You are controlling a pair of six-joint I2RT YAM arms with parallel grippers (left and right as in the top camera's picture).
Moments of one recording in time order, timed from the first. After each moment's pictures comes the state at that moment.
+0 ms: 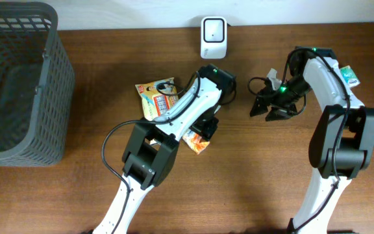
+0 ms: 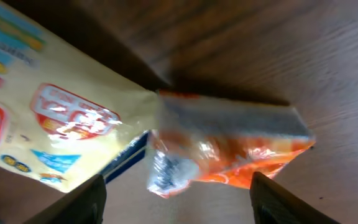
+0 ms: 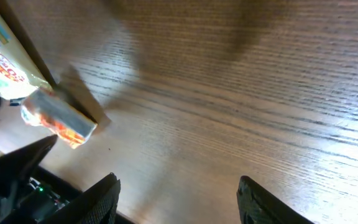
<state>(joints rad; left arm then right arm) -0.68 2.45 2.21 -1.61 -0.09 -0.12 -0.09 2.18 1.75 -1.38 -0.49 -0.11</state>
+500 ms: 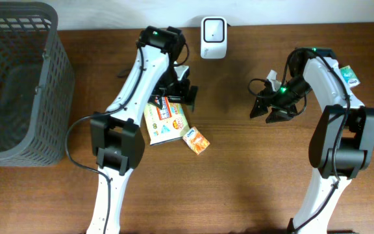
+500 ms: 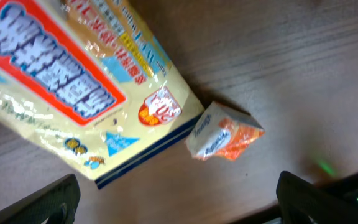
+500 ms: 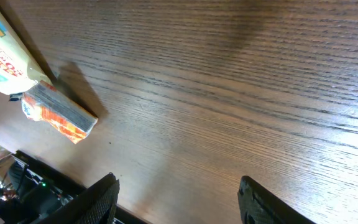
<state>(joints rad) -0.38 2.43 2.41 -1.69 0.26 -0.11 -0.09 2.18 1.75 -1.40 -0.49 -0.11</state>
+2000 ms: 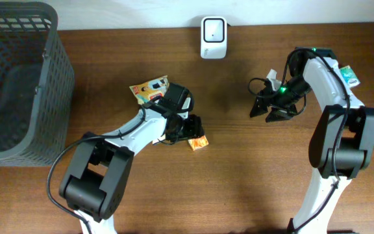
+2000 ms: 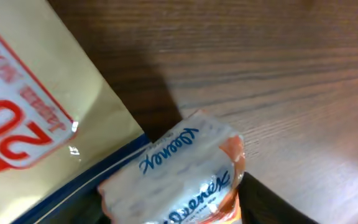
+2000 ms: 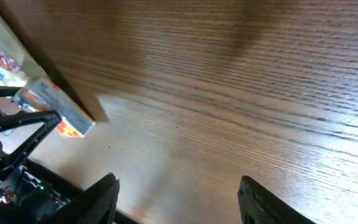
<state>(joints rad) -0.49 1.95 1.20 -0.48 0.38 -0.52 -0.09 2.18 1.75 -1.39 -0.49 -0.11</state>
